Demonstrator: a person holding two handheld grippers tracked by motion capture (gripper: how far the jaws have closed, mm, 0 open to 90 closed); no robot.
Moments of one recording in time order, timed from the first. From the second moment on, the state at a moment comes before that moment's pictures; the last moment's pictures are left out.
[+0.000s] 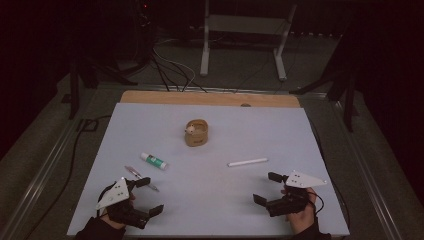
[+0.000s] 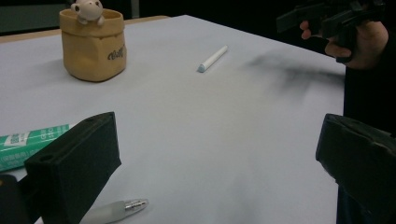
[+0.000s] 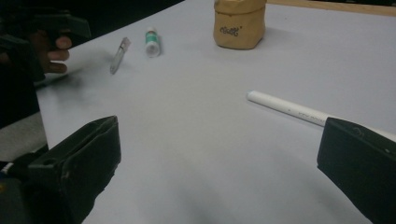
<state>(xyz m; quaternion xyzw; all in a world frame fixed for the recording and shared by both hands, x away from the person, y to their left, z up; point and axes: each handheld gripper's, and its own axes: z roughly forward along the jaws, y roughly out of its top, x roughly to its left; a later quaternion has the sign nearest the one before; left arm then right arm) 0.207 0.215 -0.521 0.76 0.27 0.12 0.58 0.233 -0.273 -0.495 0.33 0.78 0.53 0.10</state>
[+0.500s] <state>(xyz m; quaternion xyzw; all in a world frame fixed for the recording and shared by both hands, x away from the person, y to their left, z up) 0.207 0.216 -0.519 0.76 0.26 0.12 0.59 0.229 -0.266 -0.493 0.33 0.79 0.50 0.12</state>
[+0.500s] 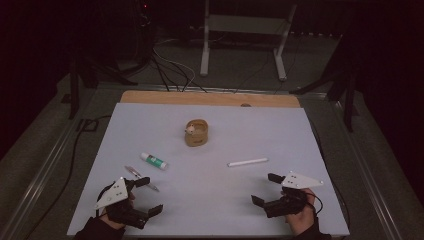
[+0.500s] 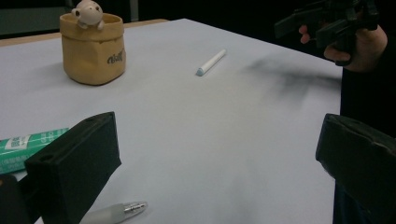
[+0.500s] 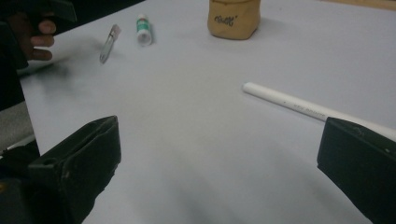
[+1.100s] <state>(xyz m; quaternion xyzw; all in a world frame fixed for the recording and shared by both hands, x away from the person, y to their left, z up) 0.207 0.216 -0.519 0.76 0.26 0.12 0.59 0.245 -0.239 -0.440 0.32 0.78 0.52 0.11</state>
